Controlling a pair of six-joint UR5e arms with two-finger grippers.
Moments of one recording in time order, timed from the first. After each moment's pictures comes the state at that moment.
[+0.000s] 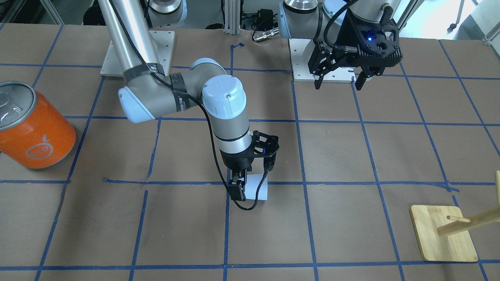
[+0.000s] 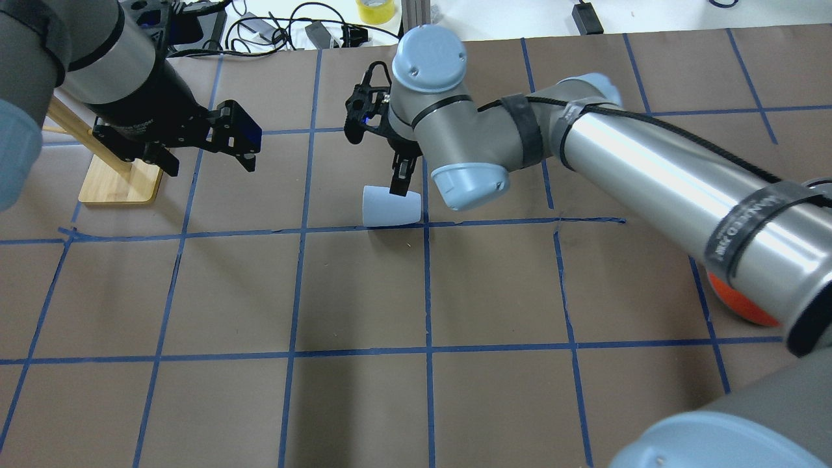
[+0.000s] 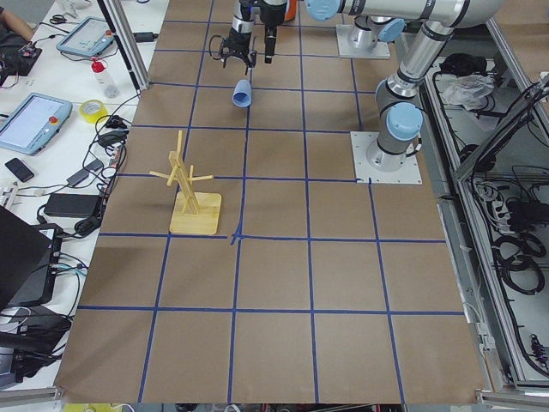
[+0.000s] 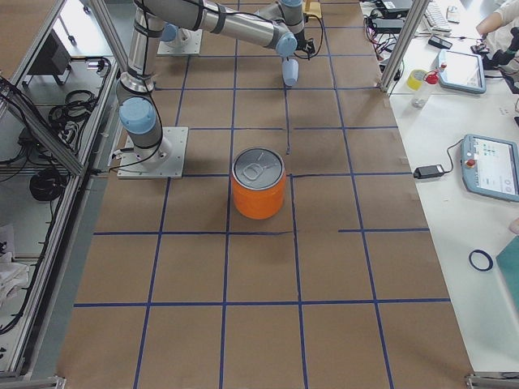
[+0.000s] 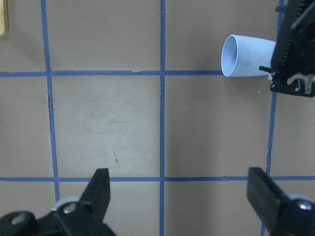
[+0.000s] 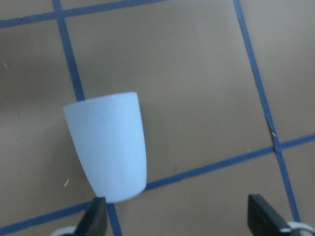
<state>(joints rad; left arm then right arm) -1.58 -1.46 -1.64 -1.52 1.56 -0.03 1.91 -1.15 1.57 -2.26 -1.49 -0.95</state>
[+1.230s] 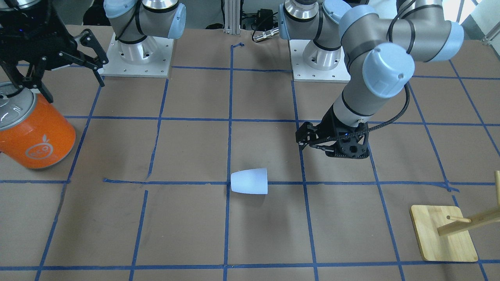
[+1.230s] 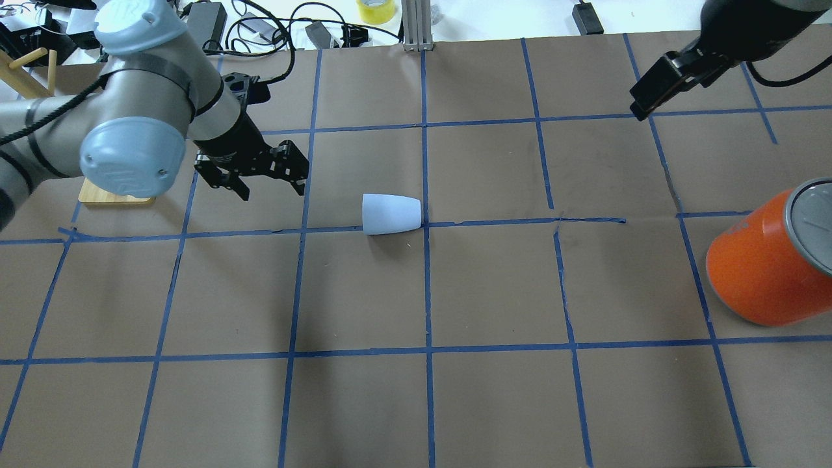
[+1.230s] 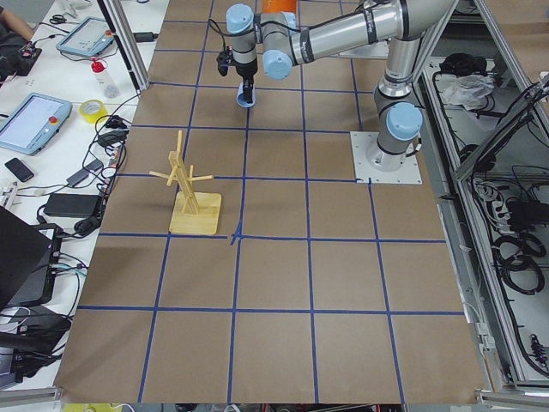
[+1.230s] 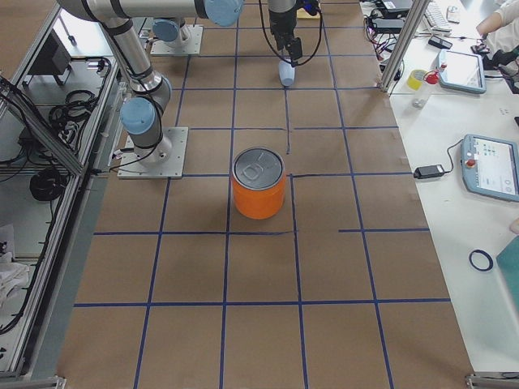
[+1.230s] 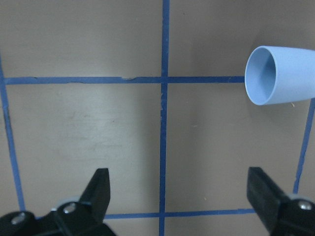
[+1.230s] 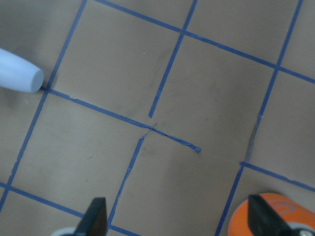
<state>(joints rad) -1.54 -1.81 -1.75 -1.23 1.35 0.10 1.39 -1.67 1.57 -1.65 -1.48 -0.50</state>
